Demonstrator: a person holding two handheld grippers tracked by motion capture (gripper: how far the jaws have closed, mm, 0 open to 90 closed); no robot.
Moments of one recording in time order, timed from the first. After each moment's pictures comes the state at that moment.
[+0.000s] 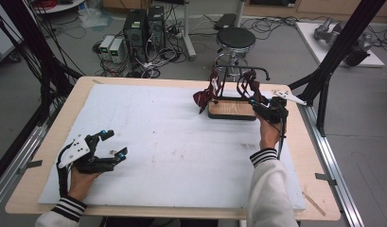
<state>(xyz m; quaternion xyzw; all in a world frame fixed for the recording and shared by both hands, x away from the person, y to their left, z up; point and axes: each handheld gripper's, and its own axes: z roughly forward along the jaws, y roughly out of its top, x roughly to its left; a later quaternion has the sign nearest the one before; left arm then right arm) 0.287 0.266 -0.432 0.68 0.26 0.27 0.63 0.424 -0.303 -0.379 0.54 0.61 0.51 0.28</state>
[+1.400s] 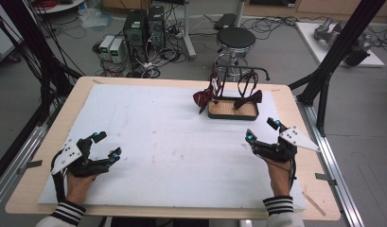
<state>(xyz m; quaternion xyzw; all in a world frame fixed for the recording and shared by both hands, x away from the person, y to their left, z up) 0.277 0.280 -0.443 0.64 0.28 0.29 0.65 0.295 -0.297 -0.389 0.36 0.64 0.59 0.34</state>
